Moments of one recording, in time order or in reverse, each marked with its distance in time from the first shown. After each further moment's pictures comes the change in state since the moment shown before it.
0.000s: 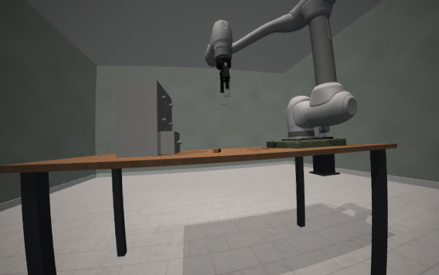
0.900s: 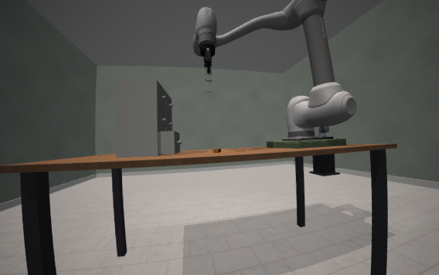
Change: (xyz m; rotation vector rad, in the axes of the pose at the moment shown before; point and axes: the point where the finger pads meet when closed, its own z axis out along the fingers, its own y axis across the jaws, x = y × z) arm 0.080 -0.005 -0.070 0.000 0.002 0.000
